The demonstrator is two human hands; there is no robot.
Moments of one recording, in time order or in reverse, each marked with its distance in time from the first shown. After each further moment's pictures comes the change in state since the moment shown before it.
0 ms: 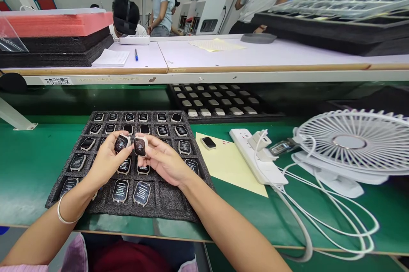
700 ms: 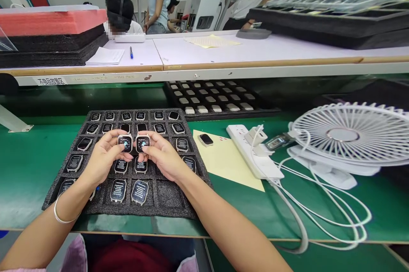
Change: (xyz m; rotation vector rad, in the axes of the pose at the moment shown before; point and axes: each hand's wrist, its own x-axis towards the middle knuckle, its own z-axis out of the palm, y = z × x) left_hand 0.003 0.006 0.001 -0.320 -0.085 -0.192; right_hand 0.005 0.005 -0.008 -0.169 0.118 -0.075
